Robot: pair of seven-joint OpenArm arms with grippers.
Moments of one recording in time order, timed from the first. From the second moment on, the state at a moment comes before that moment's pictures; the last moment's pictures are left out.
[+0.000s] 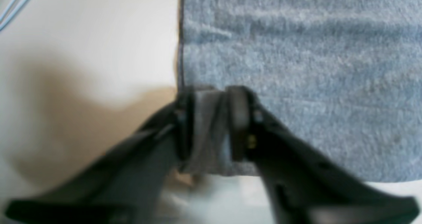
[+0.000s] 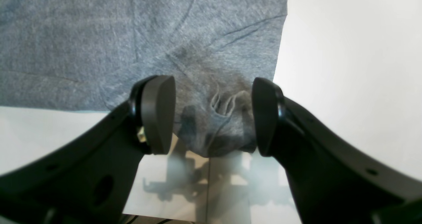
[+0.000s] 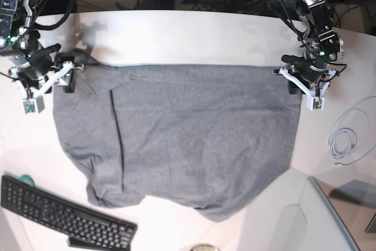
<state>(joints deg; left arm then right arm) 4.8 -5.4 -30.8 73.9 7.6 -25.8 25.6 -16.9 7.3 17.7 100.5 15.8 17.8 -48.3</state>
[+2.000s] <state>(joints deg) 19.2 -3.0 -30.6 89.8 7.6 -26.2 25.4 -24.5 4.6 17.8 97.7 15.7 38.5 -56.4</state>
